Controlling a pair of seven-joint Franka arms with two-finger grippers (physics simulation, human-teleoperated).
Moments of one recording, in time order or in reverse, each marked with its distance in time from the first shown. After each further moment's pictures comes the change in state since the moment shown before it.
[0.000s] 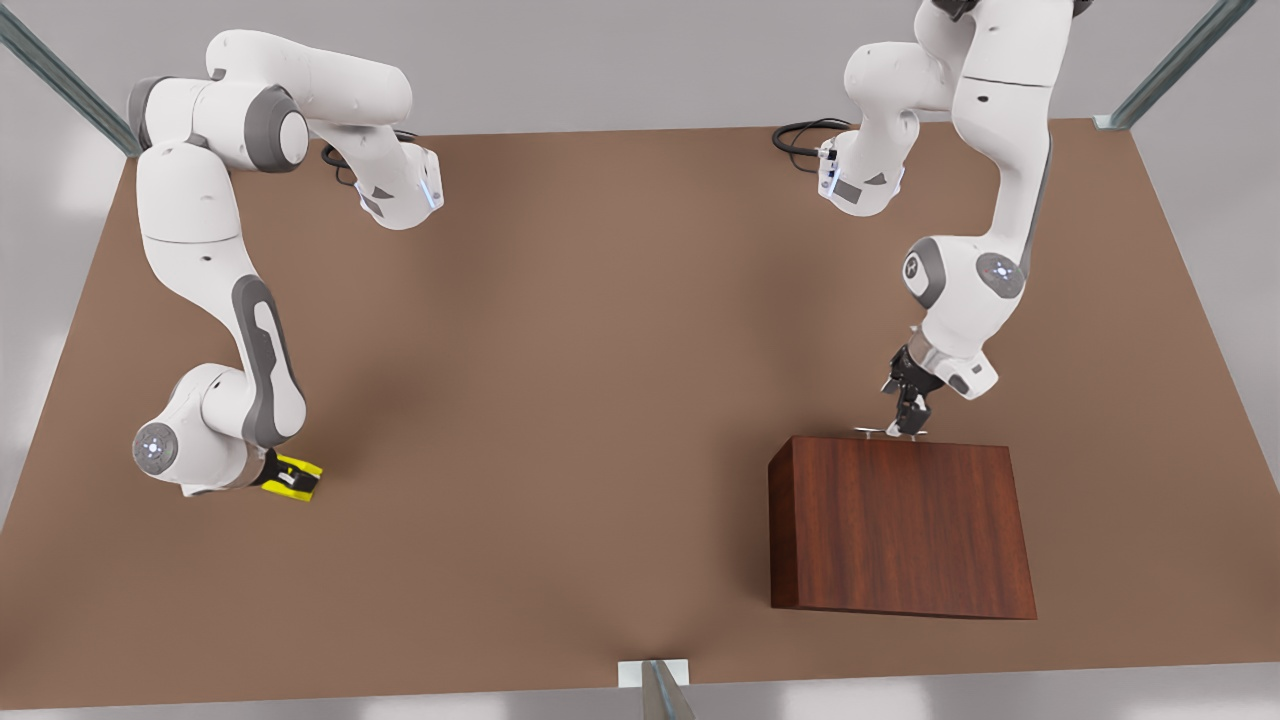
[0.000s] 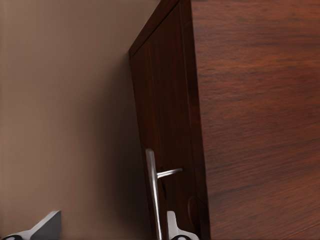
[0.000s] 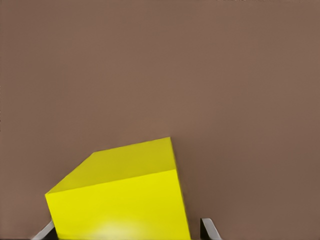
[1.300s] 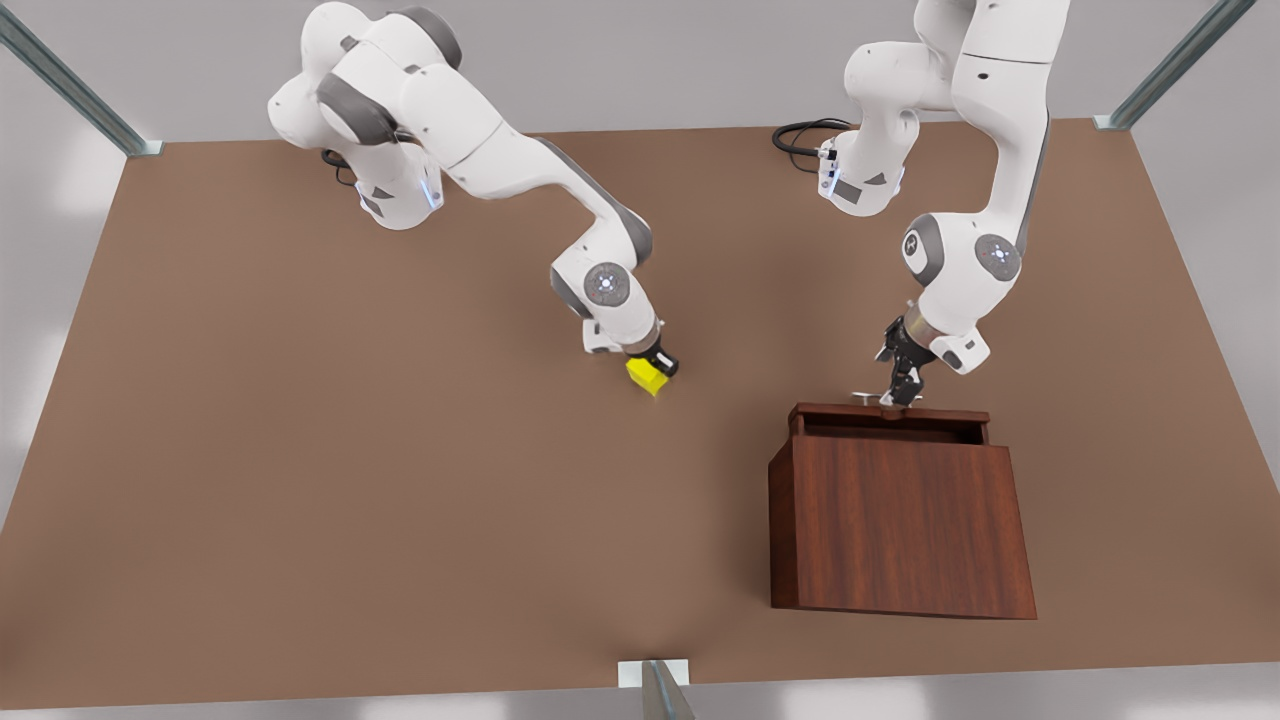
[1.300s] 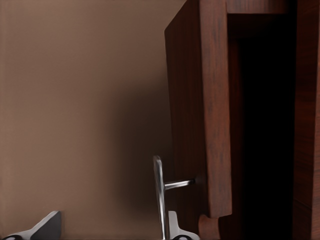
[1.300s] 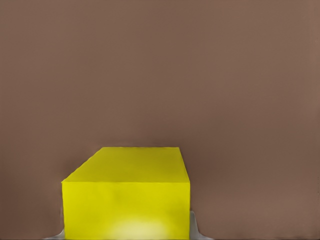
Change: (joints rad) left arm -0.016 -0.106 0.017 -0.145 -0.026 -0.071 -0.017; right arm 0.881 -0.020 0.212 -0.032 0.022 0.292 1.307
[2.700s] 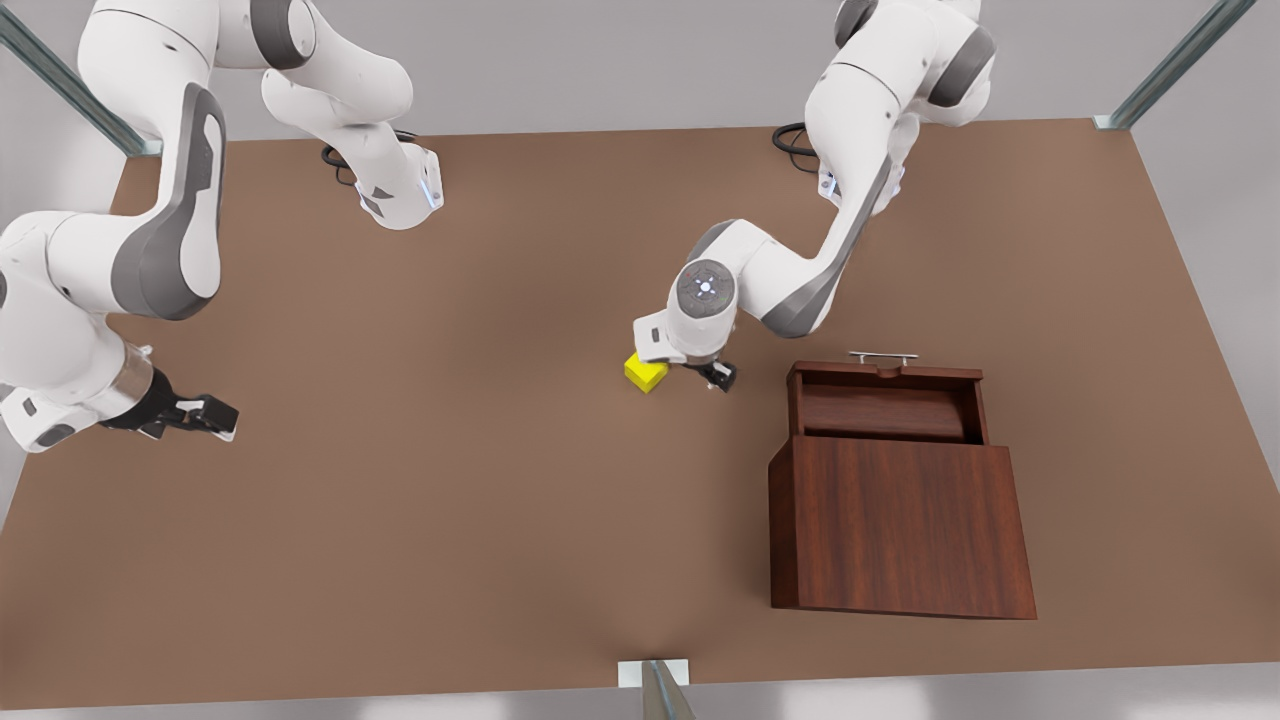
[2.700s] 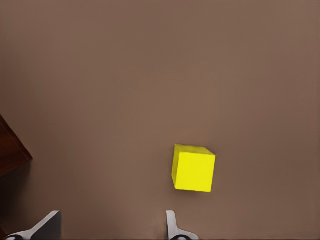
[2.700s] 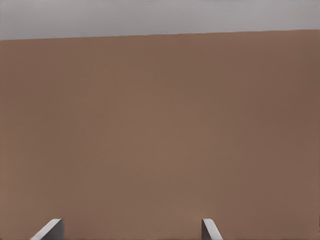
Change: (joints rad) left arm -0.534 0.468 -0.046 0.978 0.316 -0.759 1.248; right arm -0.722 -0.373 -0.255 0.396 -0.167 -0.840 -1.501
